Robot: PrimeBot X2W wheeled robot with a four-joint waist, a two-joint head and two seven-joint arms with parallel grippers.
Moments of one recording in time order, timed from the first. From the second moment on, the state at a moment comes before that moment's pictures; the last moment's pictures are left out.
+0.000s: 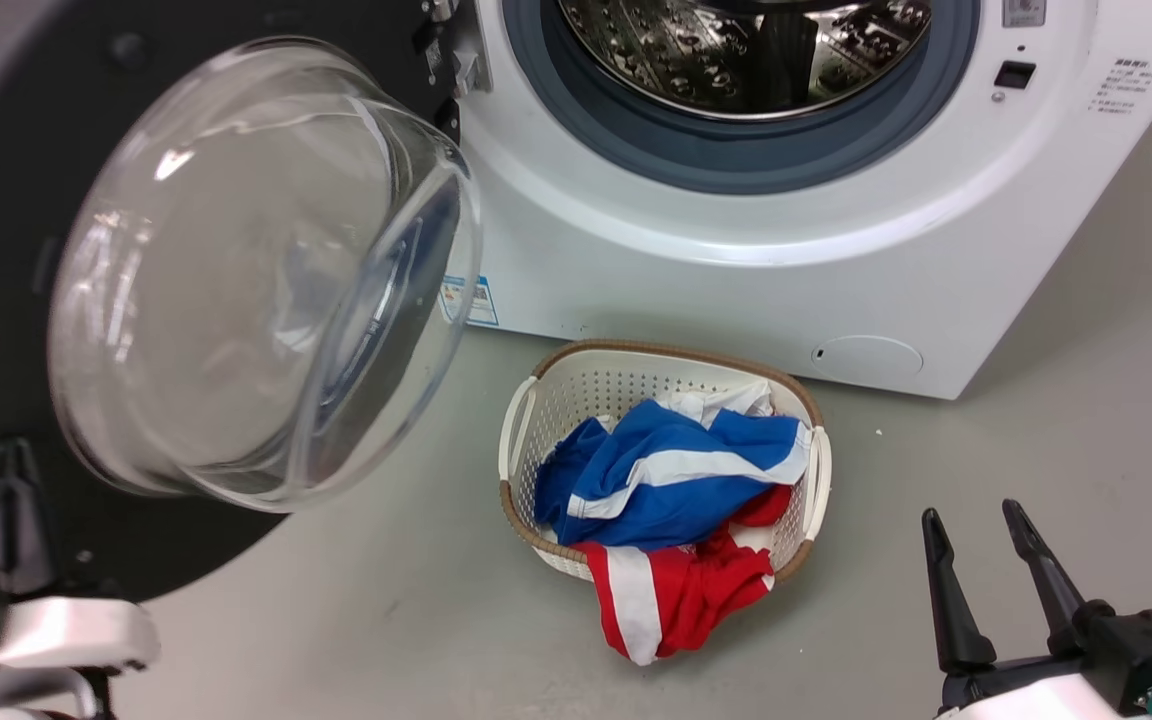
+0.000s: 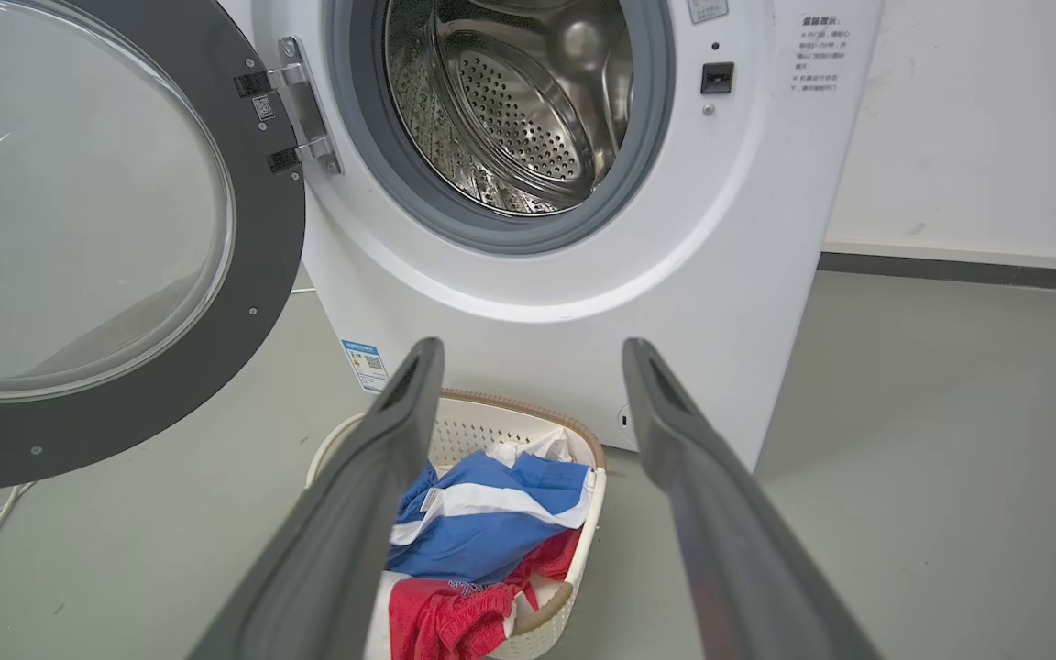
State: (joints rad) left arm 0.00 0.36 0.07 0.03 -0.24 0.24 -0.27; right arm 0.10 -0.05 0.00 0.04 0.10 0.13 -0.26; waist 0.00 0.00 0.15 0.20
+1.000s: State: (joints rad) left arm -0.32 0.49 0.30 0.45 -0.30 0.09 -0.27; right arm 0.02 -0.09 0.00 0.03 0.08 0.13 -0.26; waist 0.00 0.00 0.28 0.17
